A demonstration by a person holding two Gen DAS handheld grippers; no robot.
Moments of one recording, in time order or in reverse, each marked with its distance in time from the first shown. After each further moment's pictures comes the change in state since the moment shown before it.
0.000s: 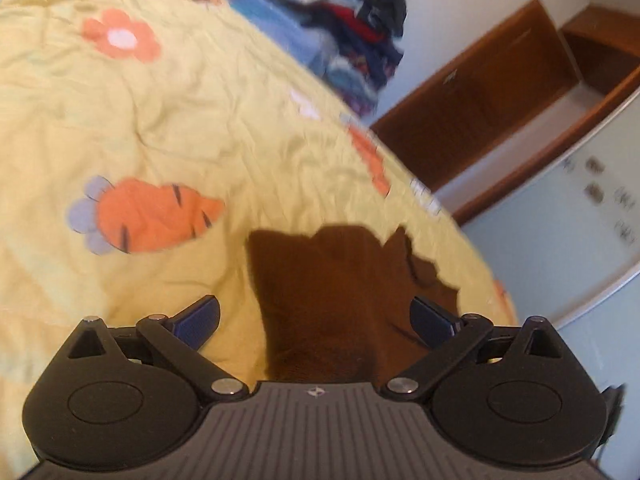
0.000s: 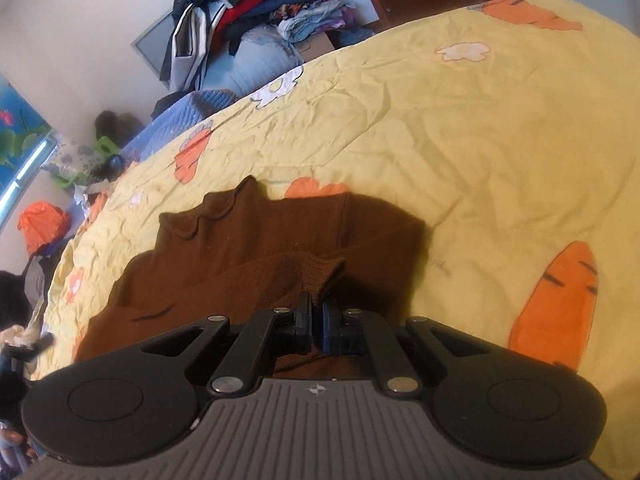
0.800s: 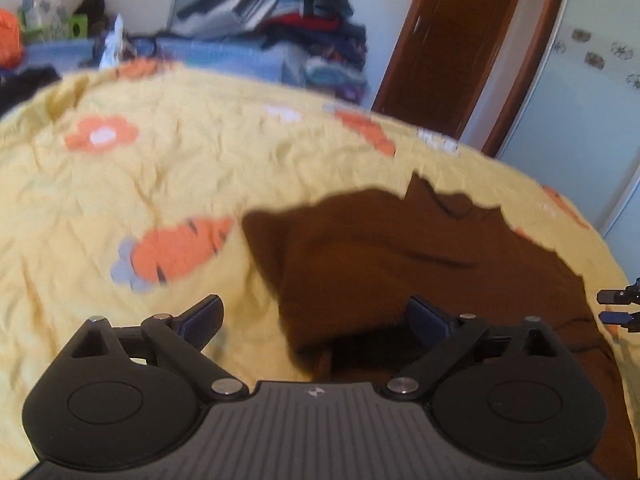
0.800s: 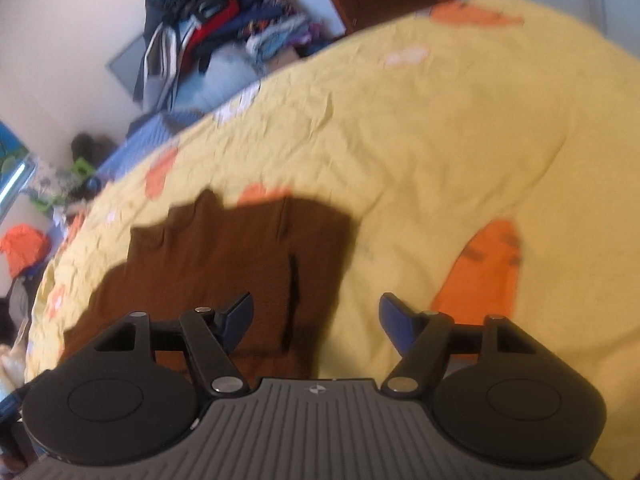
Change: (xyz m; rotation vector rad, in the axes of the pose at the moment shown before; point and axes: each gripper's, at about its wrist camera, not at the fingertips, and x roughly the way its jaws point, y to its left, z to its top) left arm -0.020 -0.032 -0.034 0.411 -0.039 0.202; right arm -0.015 -0.023 -0.015 0.041 -0.022 -0.064
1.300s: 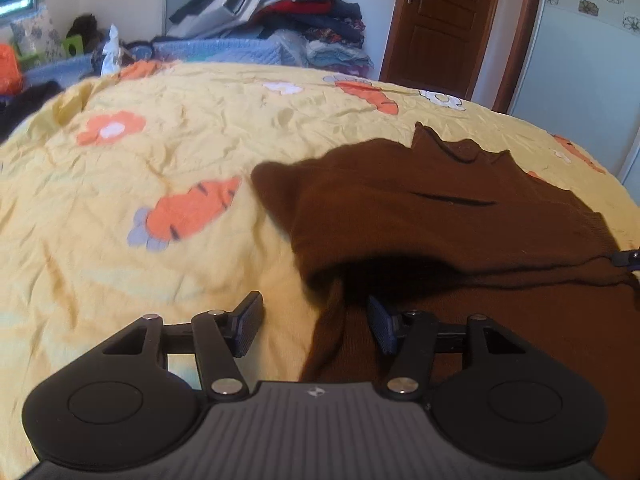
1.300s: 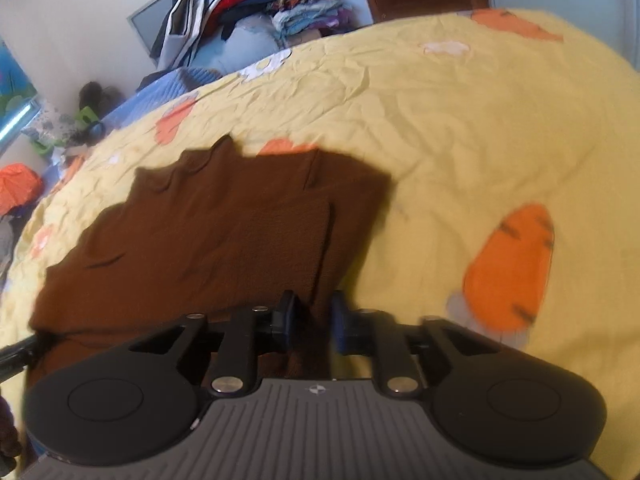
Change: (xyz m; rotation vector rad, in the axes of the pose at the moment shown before) left arm -0.017 -0.008 -0.031 0.109 0.037 0.055; right arm -0.003 0.023 -0.028 -0.148 0.031 -0.029
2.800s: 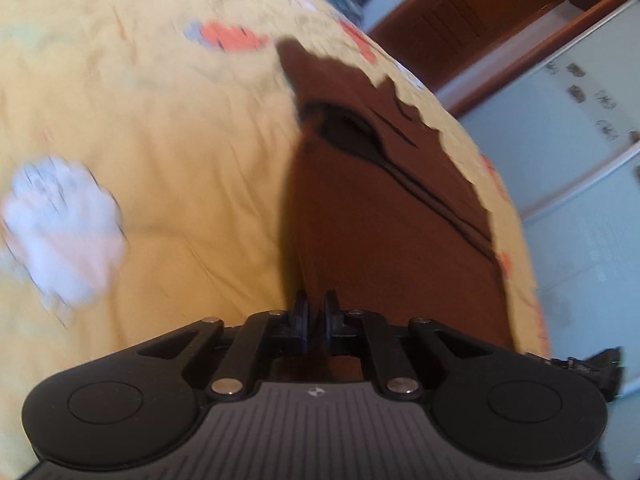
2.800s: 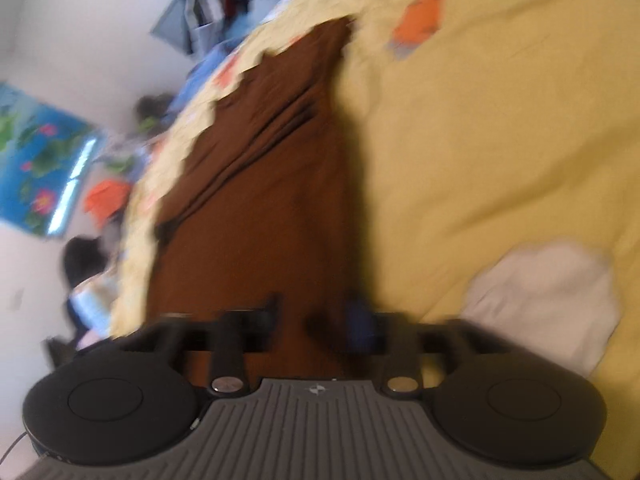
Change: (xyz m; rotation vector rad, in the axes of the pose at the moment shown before) left arm -0.084 0.050 -0.089 -0.413 0.218 -0.391; right arm -0.108 -0.048 -0.142 0.265 0.167 0.359
